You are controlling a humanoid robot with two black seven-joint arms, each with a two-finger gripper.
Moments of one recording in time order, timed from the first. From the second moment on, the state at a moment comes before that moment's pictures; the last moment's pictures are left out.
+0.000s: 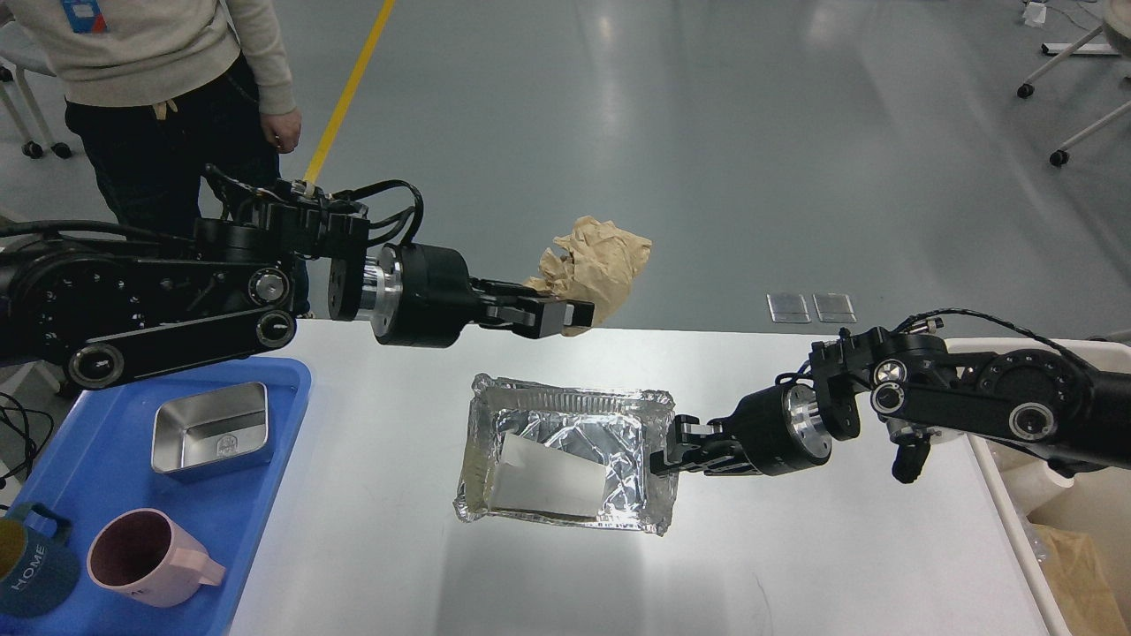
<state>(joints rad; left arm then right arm) -1.49 0.52 0.23 -1.46 0.94 -0.23 -0.27 1.18 -0.55 -0.22 1.40 -0.57 0.44 0.02</state>
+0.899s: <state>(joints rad) -1.47 0.50 0.36 -1.50 0.96 -0.39 -0.29 1.18 -0.56 -0.21 1.39 -0.57 0.44 0.02</state>
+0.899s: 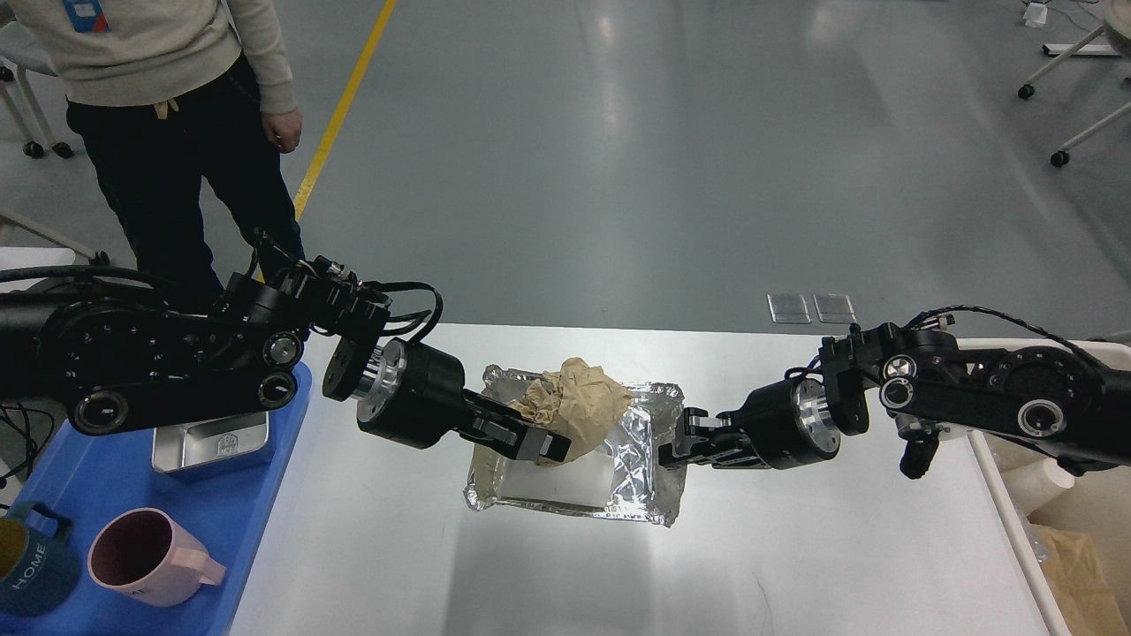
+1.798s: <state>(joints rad) -1.38 0.46 0.18 -1.42 0.79 -0.24 -0.28 1.18 -0.57 -0.21 1.39 -0.57 0.44 0.02</state>
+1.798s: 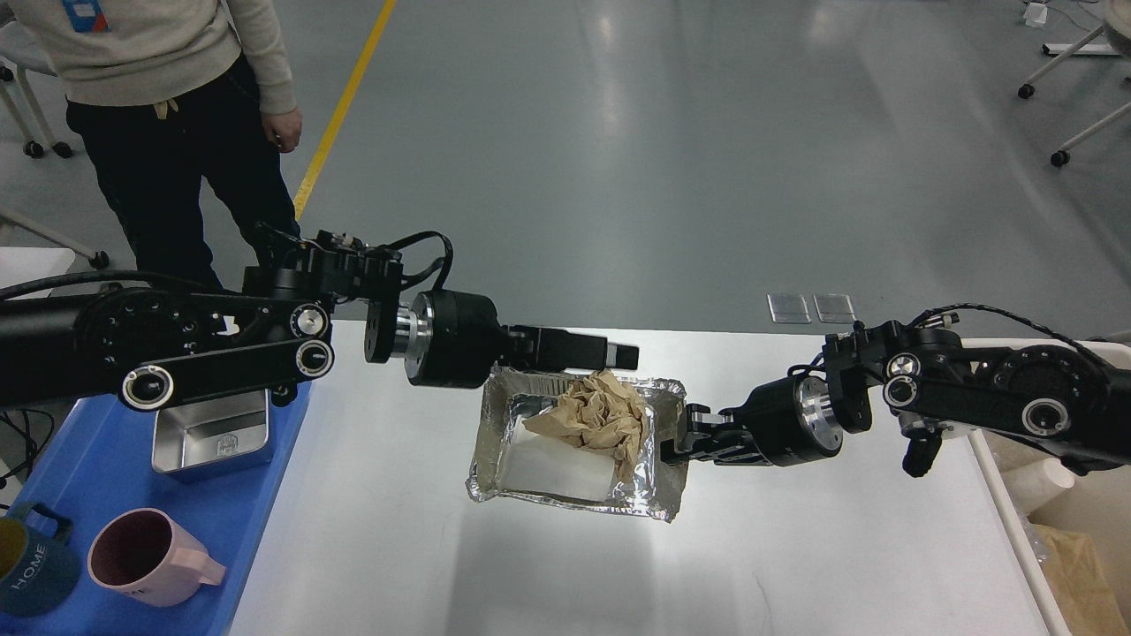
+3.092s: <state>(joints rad) -0.30 0.31 -1.17 -1.10 0.27 -0.22 -0.29 1.06 -0.96 -0.16 1.43 -0.46 0.34 0.03</state>
